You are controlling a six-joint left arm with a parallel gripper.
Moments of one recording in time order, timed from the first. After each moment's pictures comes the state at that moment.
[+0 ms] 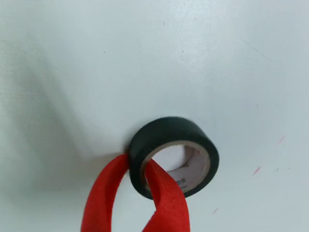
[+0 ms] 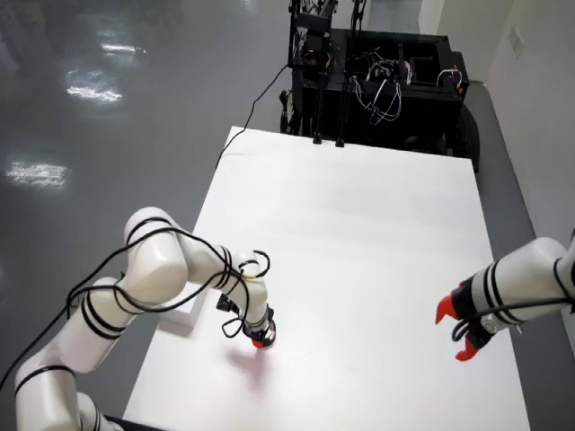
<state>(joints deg) -49.5 53.5 83.7 9.8 35.7 -44.1</state>
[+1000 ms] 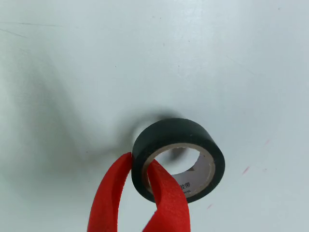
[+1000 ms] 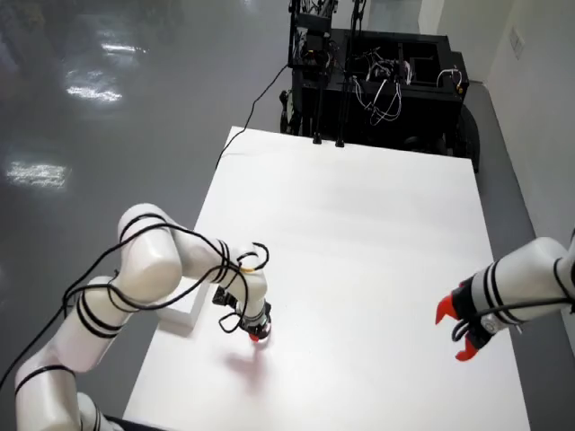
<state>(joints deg) -49.2 51.4 83.2 10.1 40.7 -44.2</state>
